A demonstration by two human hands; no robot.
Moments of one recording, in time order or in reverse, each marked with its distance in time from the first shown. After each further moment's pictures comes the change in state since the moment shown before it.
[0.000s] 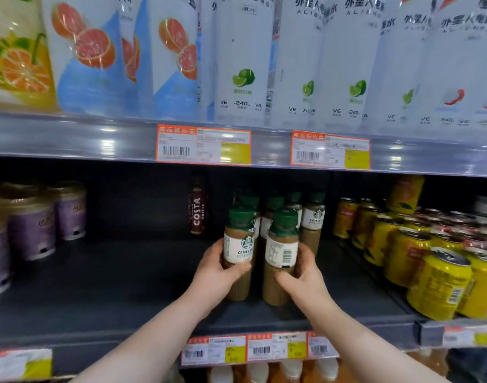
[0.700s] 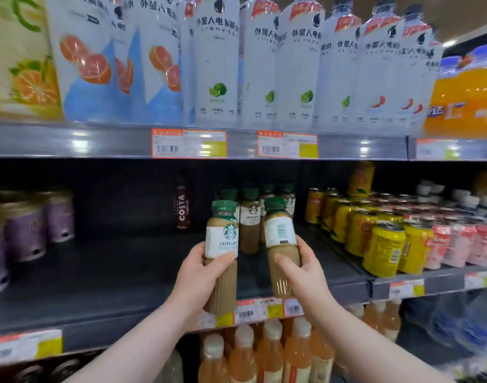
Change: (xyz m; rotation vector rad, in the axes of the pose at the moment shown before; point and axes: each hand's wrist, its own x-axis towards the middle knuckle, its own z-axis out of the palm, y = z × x) left_hand -0.072 0.031 -0.007 -0.264 -0.006 -0.090; right_hand -0.074 -0.036 -0.022 0.095 0.212 0.064
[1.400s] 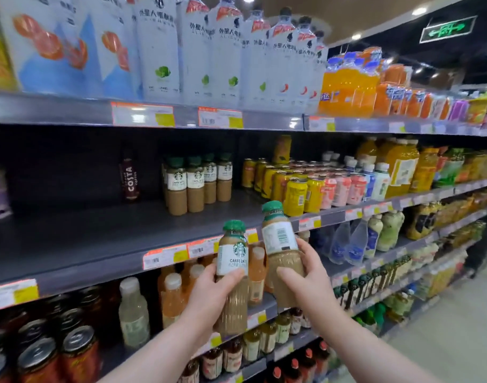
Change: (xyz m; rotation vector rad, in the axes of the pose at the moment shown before) left_hand -0.155 -0.025 0.048 -0.123 -0.357 -0.260; right_hand -0.188 -0.026 -0.088 -0.048 0.180 0.116
